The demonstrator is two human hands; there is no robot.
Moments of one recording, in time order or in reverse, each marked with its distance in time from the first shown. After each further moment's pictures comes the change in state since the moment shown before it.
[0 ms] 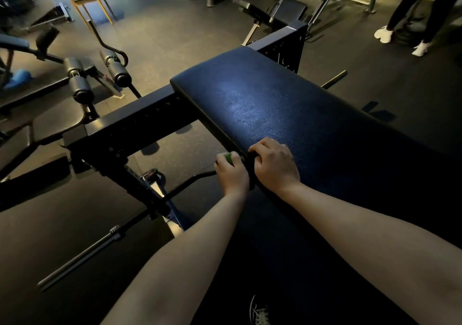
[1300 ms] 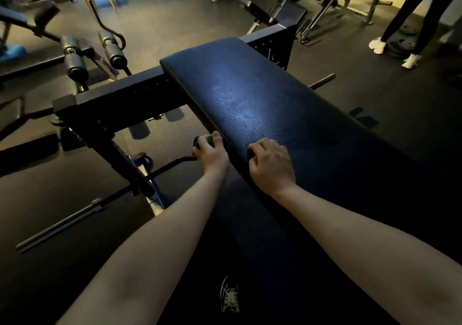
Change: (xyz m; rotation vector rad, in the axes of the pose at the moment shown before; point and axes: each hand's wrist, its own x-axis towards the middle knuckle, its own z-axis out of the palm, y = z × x) left_hand -0.067 0.005 0.006 -0.042 0.032 -0.089; right_hand -0.090 0.041 -0.051 -0.165 0.008 -0.055
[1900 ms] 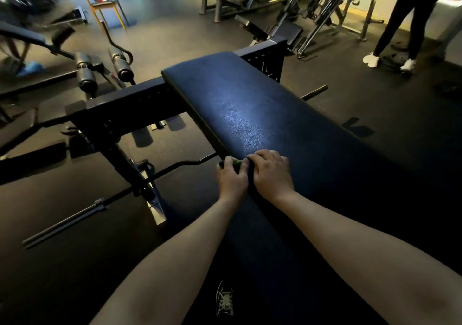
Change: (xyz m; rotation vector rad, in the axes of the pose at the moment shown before) left_hand -0.113 -0.023 0.014 0.177 -0.204 0.198; right_hand -0.059 0.025 -0.038 0.062 -0.092 0.046
